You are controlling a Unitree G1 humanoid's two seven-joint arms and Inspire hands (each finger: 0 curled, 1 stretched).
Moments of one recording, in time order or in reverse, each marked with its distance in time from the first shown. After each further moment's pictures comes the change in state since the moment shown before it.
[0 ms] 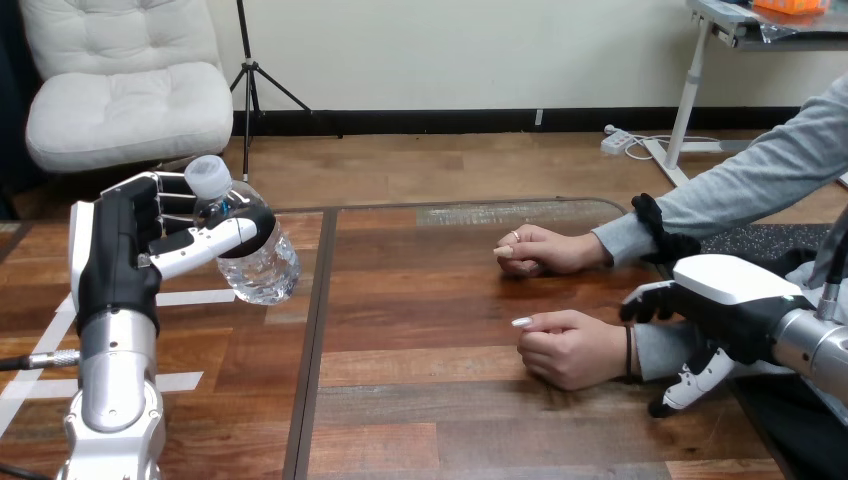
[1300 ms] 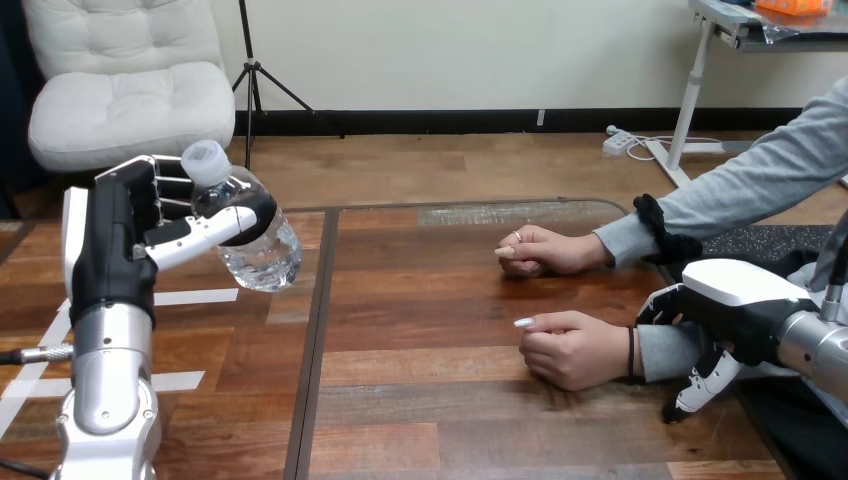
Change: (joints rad) left arm 0.018 0.000 0.005 -0.064 -0.011 -0.018 -0.016; right arm -0.017 0.004 0.028 0.035 0.008 0.053 0.003
